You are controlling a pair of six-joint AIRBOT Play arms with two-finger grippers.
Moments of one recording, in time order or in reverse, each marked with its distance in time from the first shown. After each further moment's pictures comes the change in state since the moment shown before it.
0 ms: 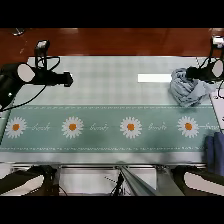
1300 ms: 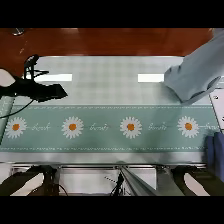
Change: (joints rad) left arm 0.154 0.167 -0.135 -0.260 -0.300 0.096; right arm 0.074 0.418 0.381 0.455 0.161 -0.233
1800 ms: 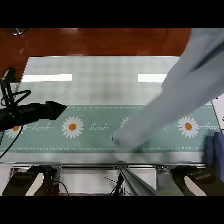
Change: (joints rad) left arm 0.004 0.554 -0.296 -0.173 -0.004 0.039; right arm 0.247 0.145 0.087 0.225 0.095 -0.156
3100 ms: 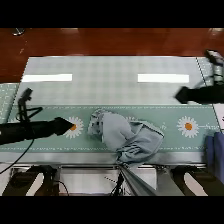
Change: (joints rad) left arm 0.000 0.011 -0.176 -0.078 -0.132 -0.089; right arm -0.294 -0.084 -0.709 -0.225 0.113 0.076
